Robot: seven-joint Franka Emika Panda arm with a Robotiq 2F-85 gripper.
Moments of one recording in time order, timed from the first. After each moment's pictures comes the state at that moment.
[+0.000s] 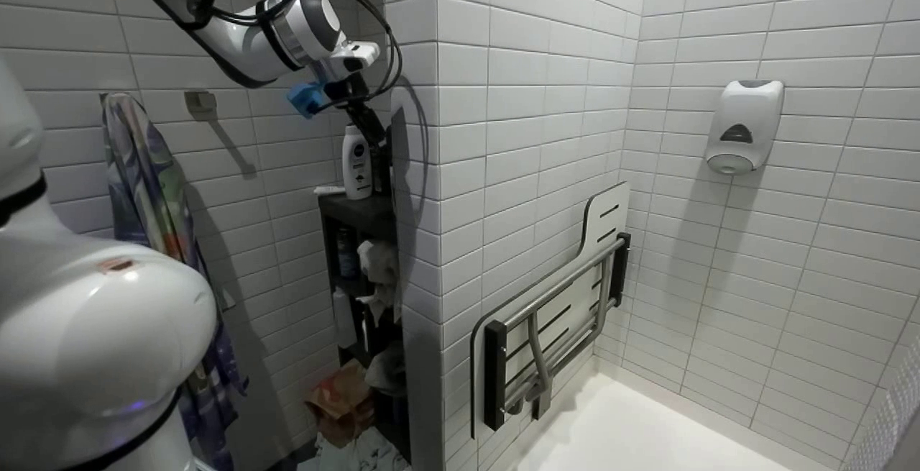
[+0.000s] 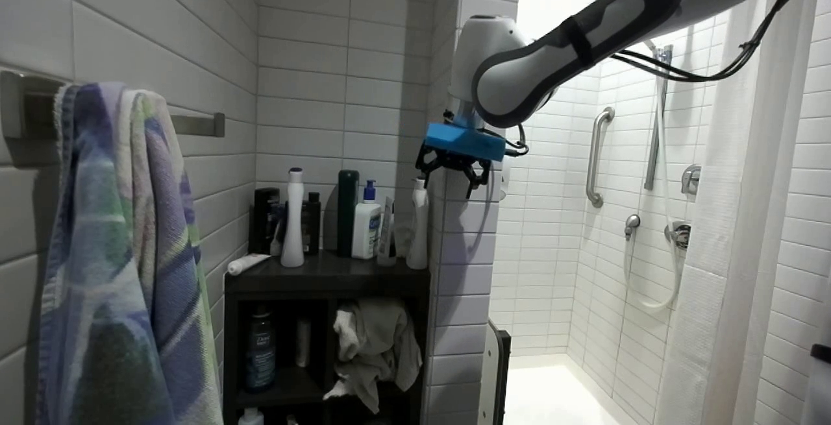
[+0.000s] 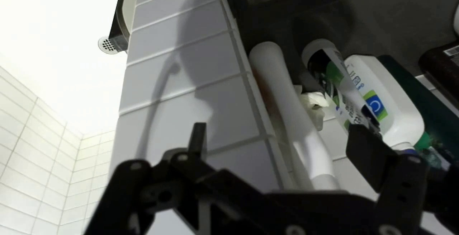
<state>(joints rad) 0.14 -0.19 0.13 -2.22 -0.39 2.43 1.16</state>
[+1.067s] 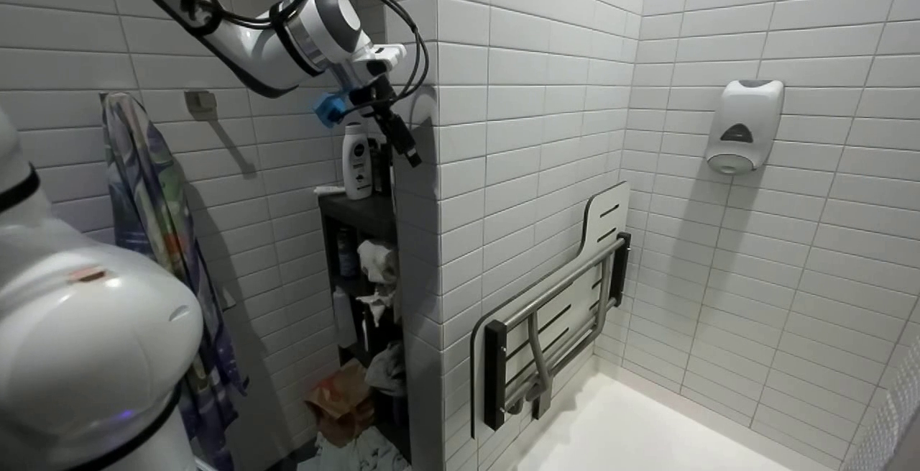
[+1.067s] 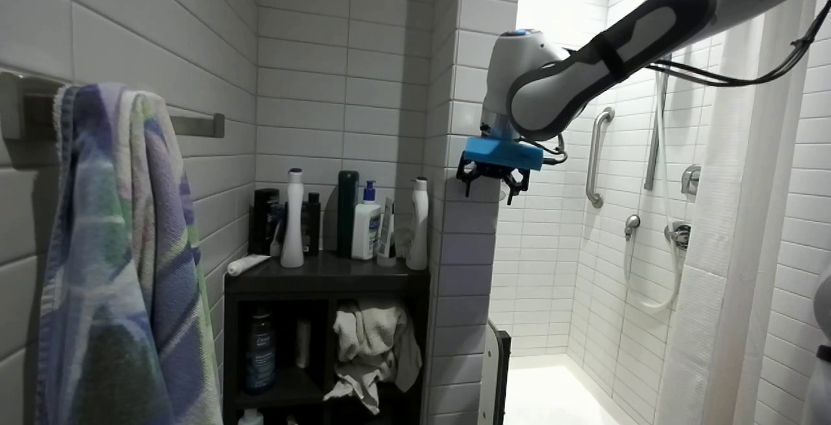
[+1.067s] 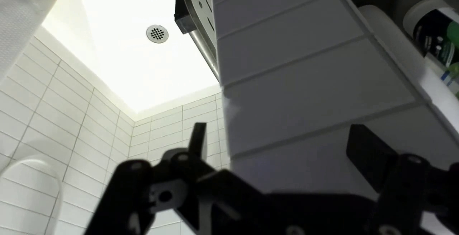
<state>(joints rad) -0.01 -0.29 0.14 -2.34 -0.45 2.42 1.17</state>
